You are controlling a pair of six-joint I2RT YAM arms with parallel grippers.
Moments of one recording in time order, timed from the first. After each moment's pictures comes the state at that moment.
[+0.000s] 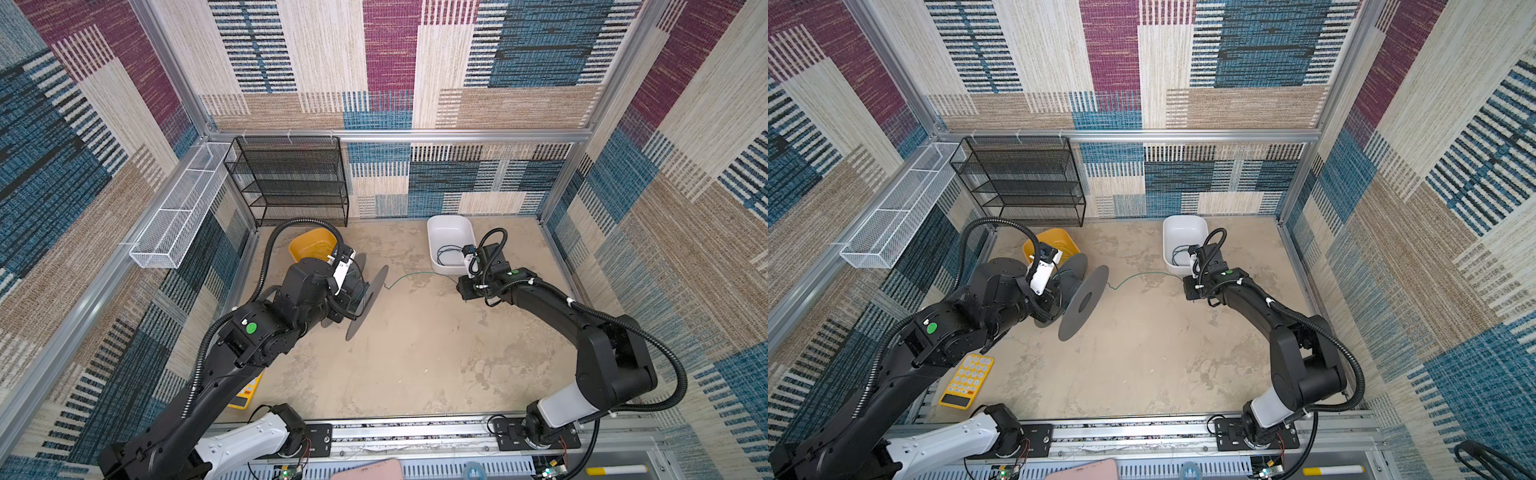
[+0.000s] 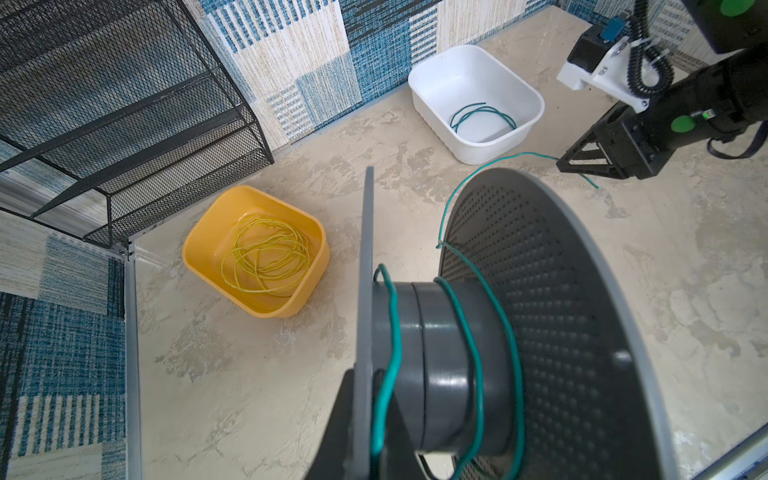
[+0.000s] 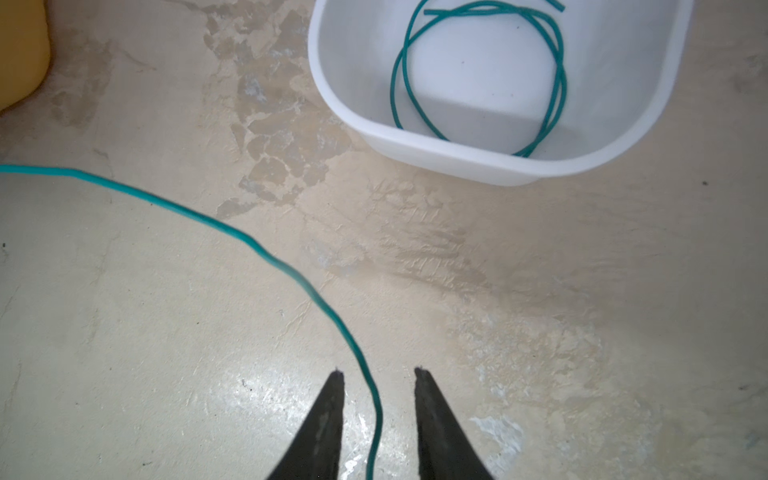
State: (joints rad) left arm -0.72 1.01 1.33 -0.94 -0.31 0.01; right arm 0.31 1.55 1.04 -0.47 -0.08 0.11
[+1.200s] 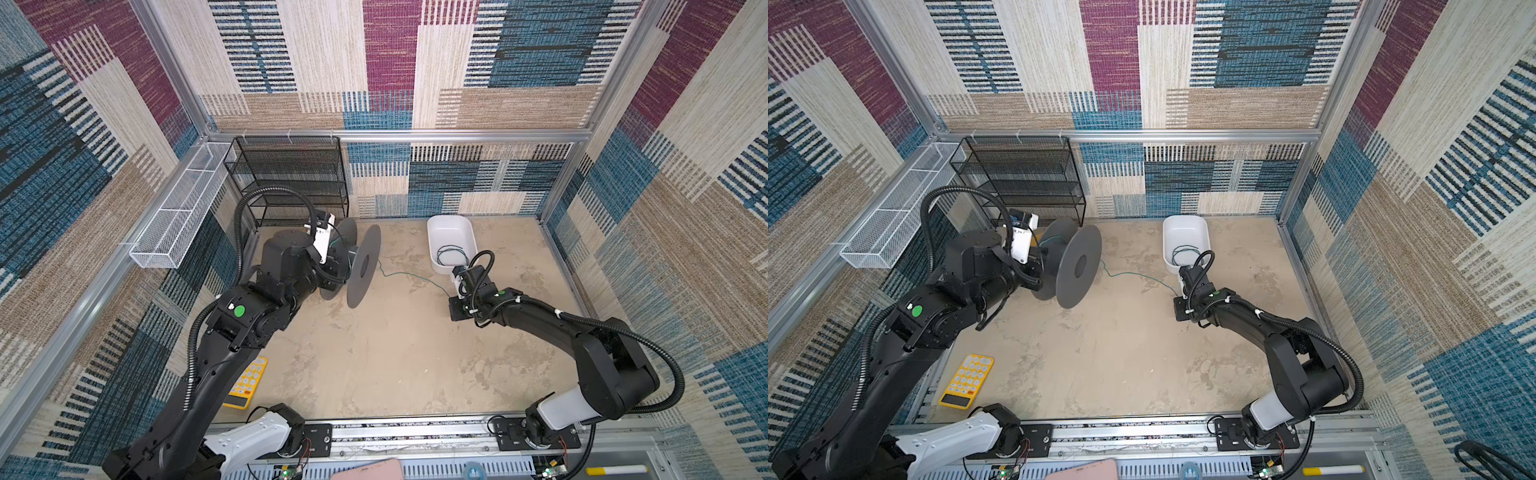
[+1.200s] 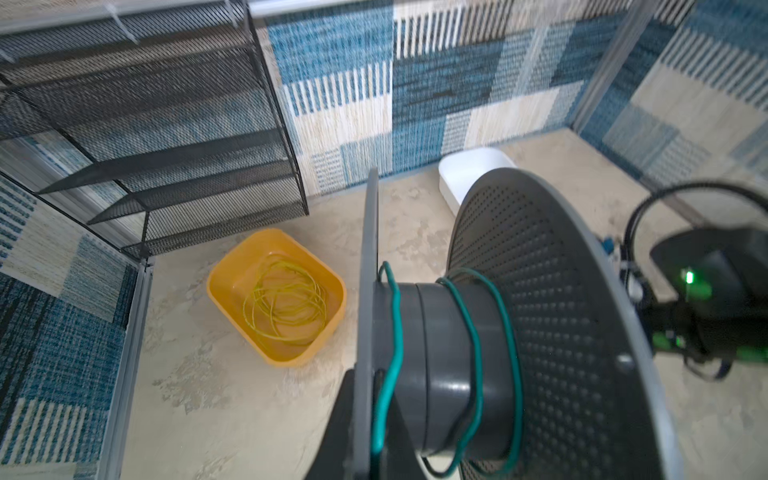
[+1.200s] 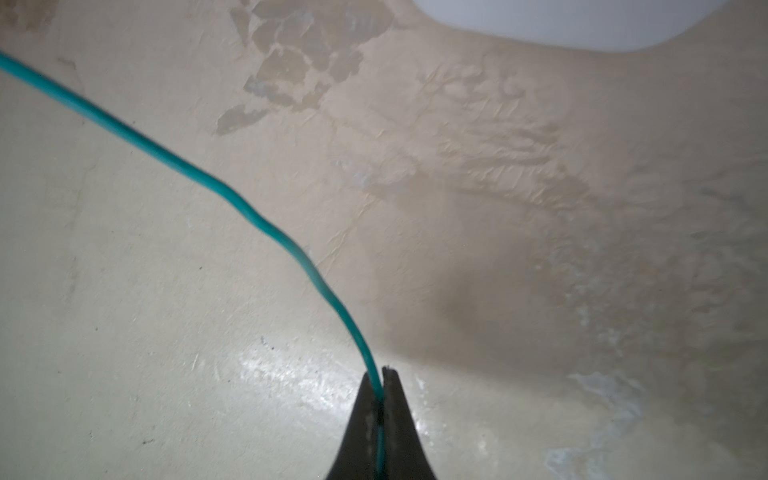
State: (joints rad) left arm -0.53 1.11 1.53 -0.82 -0.24 -0.08; right arm 0.49 1.50 0.84 -0.35 -0.02 0.27
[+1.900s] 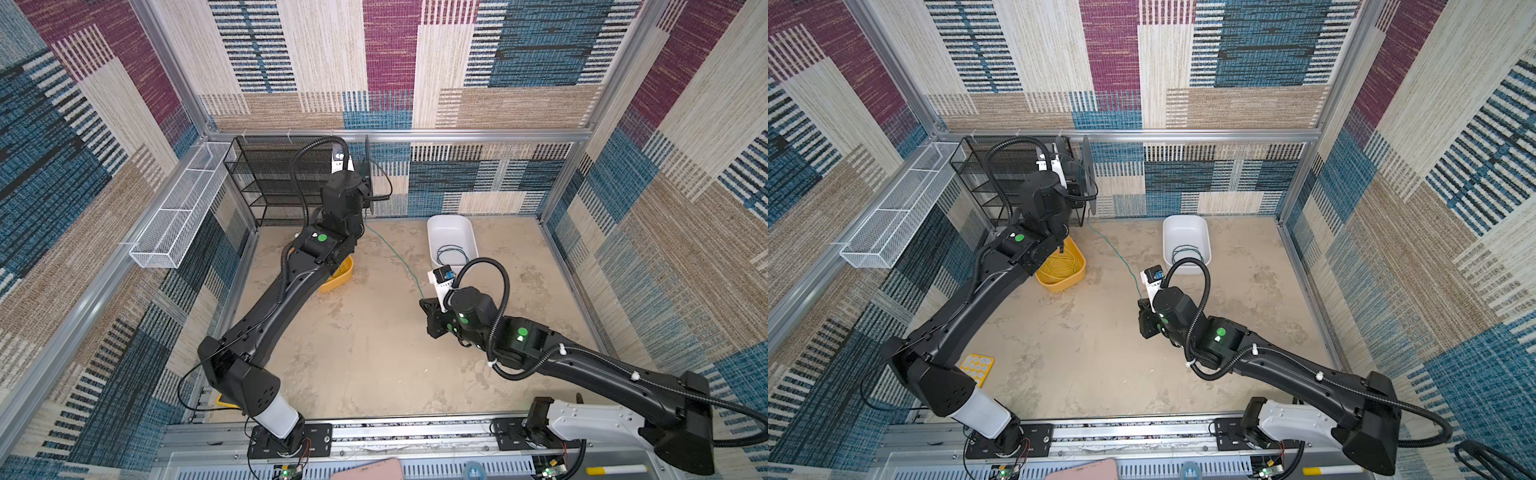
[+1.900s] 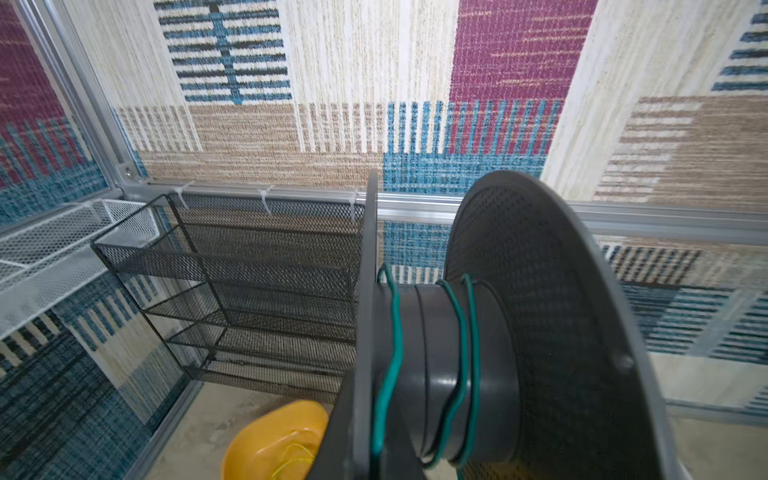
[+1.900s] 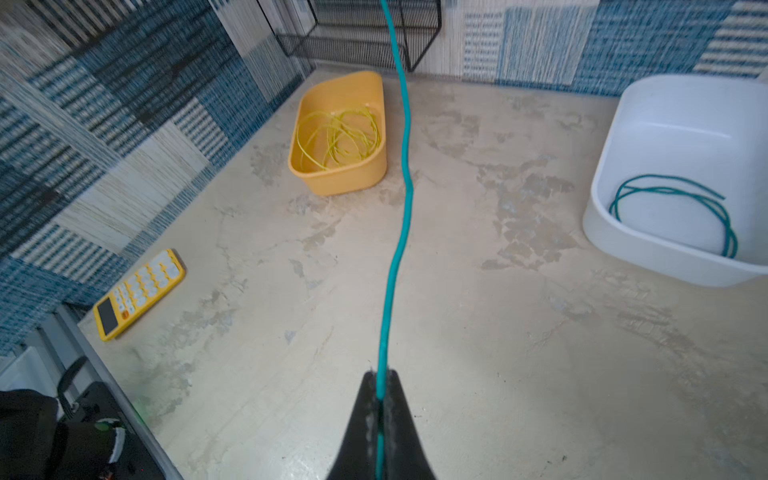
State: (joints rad) left arm -0.55 1.65 1.81 -0.18 -0.73 0.02; right arm 0.98 1.08 0.96 -0.35 0.28 0.40
